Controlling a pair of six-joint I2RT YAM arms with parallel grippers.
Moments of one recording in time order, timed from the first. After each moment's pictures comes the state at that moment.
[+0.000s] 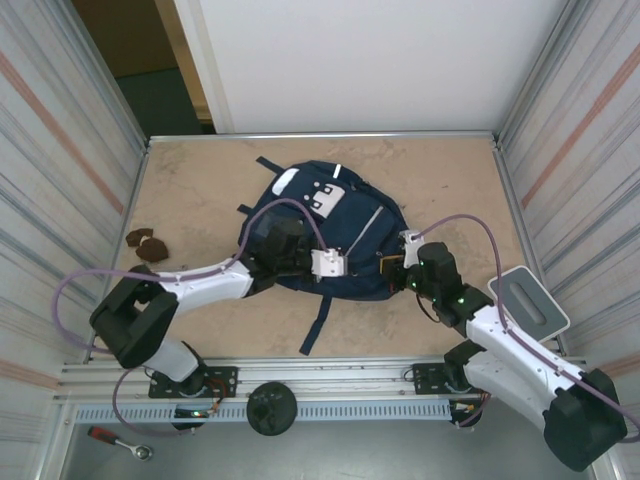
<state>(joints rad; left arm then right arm) -0.77 1.49 0.75 0.20 0.36 0.86 0.52 0.84 0.41 -0.12 -0.08 0.36</state>
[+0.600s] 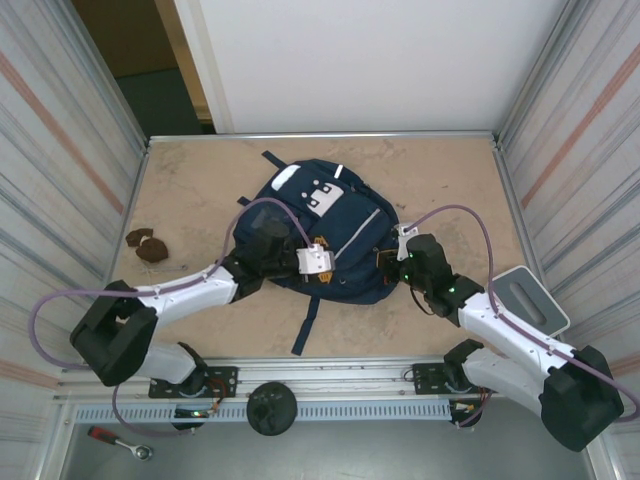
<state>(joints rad) -0.77 1.38 0.71 0.13 0.34 0.73 0.57 0.95 0.47 -0.11 0.01 0.39</state>
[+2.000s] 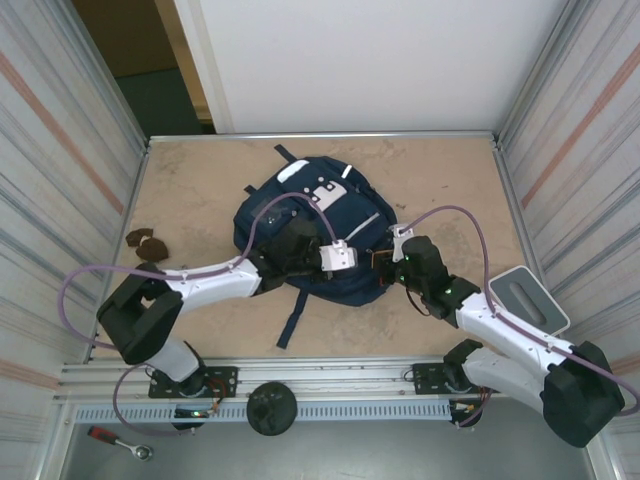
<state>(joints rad) -0.83 1.53 0.82 0.14 0.27 0.65 0.60 0.97 0.47 -0.06 0.01 0.39</state>
